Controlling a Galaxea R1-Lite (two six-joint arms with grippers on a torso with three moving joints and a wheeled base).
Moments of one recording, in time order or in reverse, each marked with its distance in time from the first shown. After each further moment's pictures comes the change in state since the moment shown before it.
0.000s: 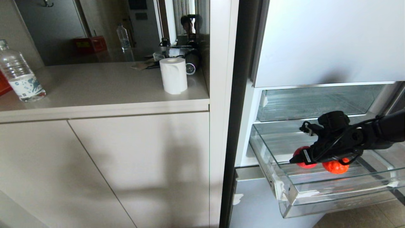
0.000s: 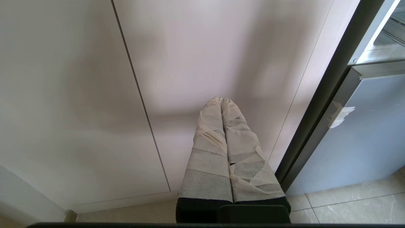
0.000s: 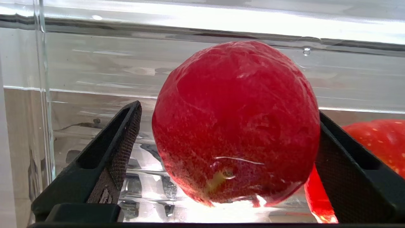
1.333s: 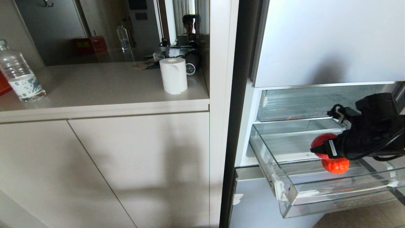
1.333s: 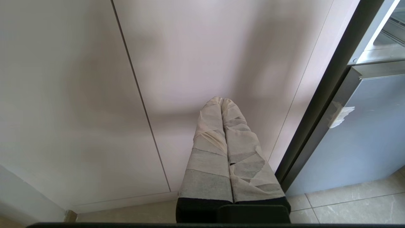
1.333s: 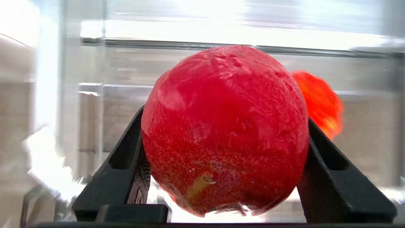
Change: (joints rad) left arm 0.000 0.000 0.000 0.000 0.000 0.000; right arm -0.002 -0.392 0.209 -0.019 -0.041 0.021
